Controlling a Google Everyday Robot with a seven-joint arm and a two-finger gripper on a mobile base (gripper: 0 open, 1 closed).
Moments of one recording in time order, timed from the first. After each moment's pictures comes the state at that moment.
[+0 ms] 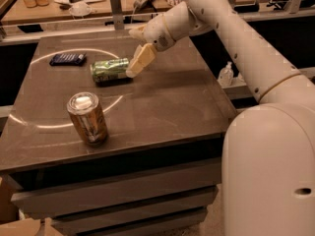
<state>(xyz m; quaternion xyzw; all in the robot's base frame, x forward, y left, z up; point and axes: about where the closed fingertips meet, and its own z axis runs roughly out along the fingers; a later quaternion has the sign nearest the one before) 0.702 0.079 0.896 -0.64 0.60 0.31 0.37</state>
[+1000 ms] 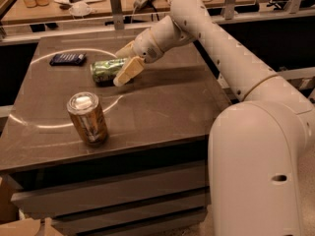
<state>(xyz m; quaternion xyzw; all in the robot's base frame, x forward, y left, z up) 0.693 0.114 0.851 -0.65 0.60 0.34 0.32</state>
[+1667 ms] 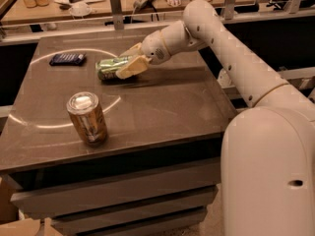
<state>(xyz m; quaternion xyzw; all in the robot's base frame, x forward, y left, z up) 0.695 0.101 0.858 -0.61 0.60 0.38 0.35</state>
